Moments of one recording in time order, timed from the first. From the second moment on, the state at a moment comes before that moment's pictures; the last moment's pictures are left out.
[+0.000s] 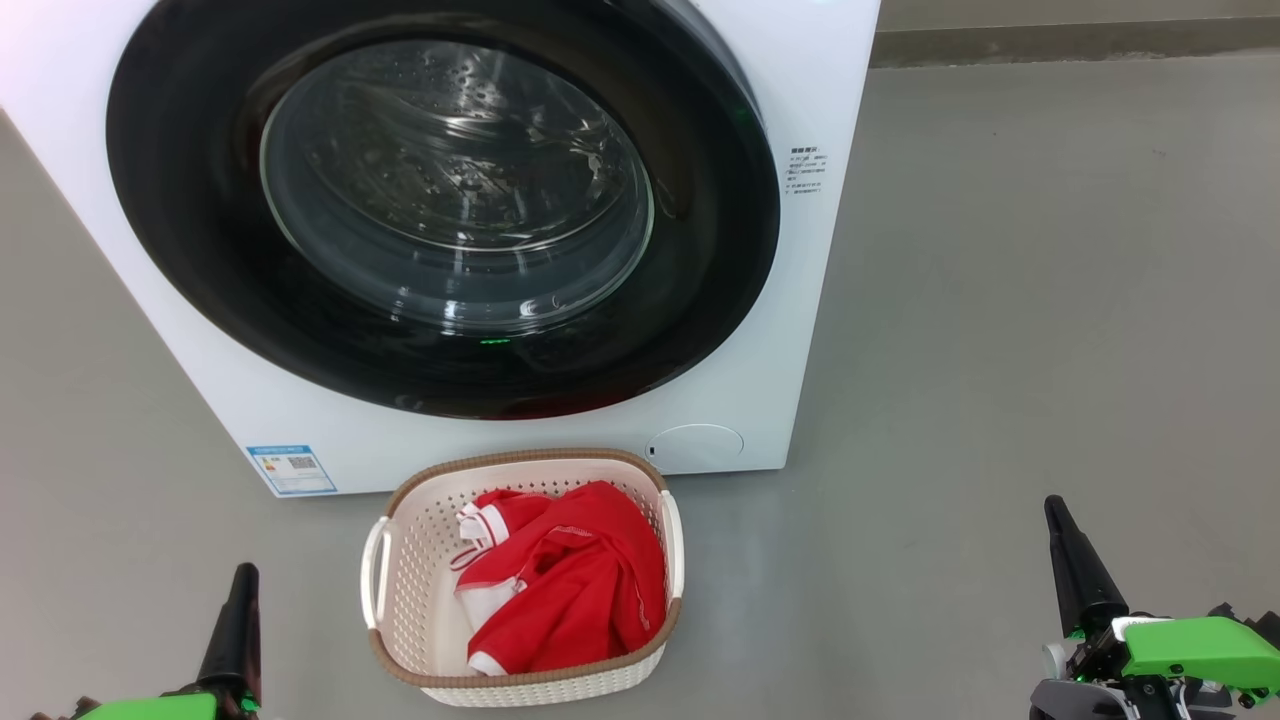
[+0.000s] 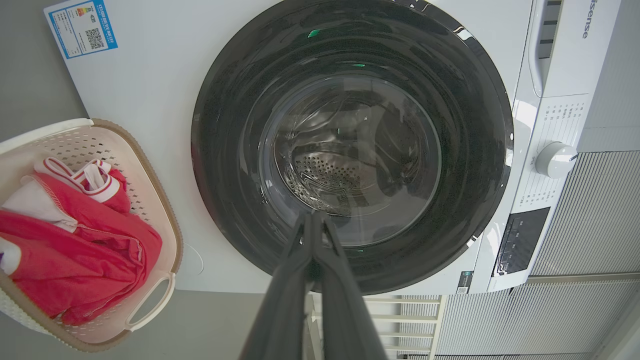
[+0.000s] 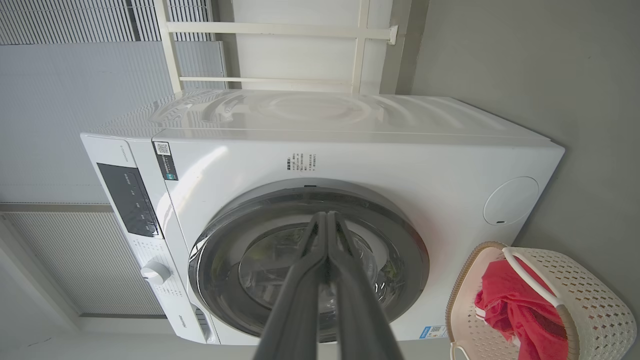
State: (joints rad) left arm -0.07 0.03 0.08 0.26 -1.61 -0.12 0.11; right arm -0.10 -0.05 -0.14 0.28 1.60 0.13 0.11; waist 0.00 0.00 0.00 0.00
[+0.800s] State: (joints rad) left arm -0.07 0.03 0.08 0.26 -1.61 -0.12 0.11; right arm -0.10 -0.05 -0.14 0.28 1.60 0.13 0.11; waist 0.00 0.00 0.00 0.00
